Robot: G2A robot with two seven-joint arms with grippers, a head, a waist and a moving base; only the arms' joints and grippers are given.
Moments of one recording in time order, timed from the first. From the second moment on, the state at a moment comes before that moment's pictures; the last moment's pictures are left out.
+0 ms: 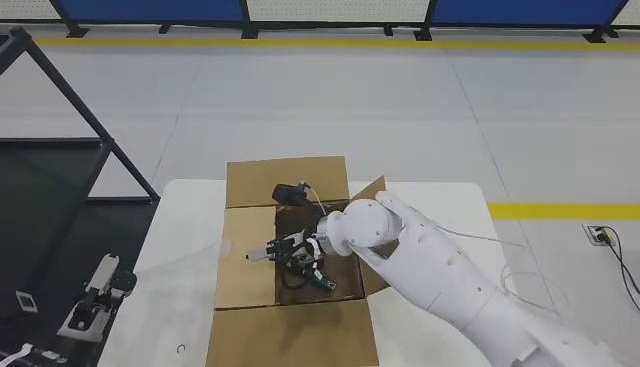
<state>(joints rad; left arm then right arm) 1.72 -1.21 -1.99 -2.10 -0.11 -0.15 -0.29 -0.17 -1.47 0.45 -0.94 0.17 -0.01 0.93</state>
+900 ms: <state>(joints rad) 1.76 -1.21 -1.98 -2.12 -0.04 -0.16 -0.27 -0.14 -1.64 0.50 -0.70 0.32 -0.37 0.88</state>
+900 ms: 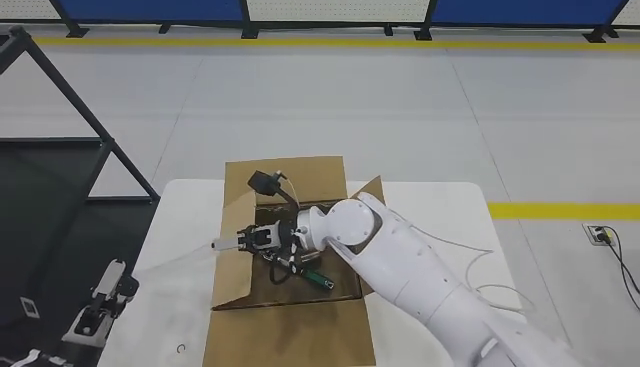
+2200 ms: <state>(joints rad) 1.79 -1.23 -1.80 -2.13 0.47 -0.07 -0.14 0.00 -1.87 0.52 -0.37 0.45 -0.62 1.10</state>
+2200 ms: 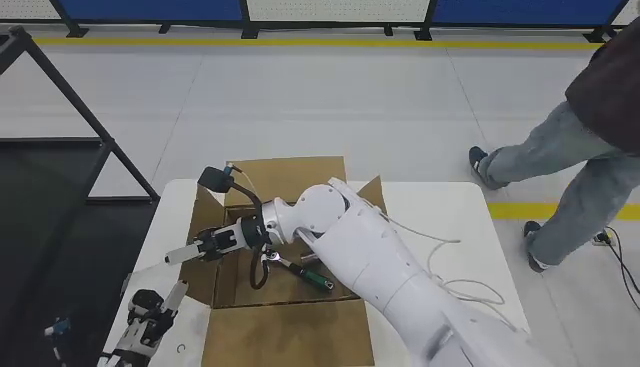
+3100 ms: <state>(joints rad) 1.74 -1.25 -1.78 -2.00 0.46 0.15 -0.12 0.08 -1.79 0.54 -0.34 0.11 -0.64 1.06</state>
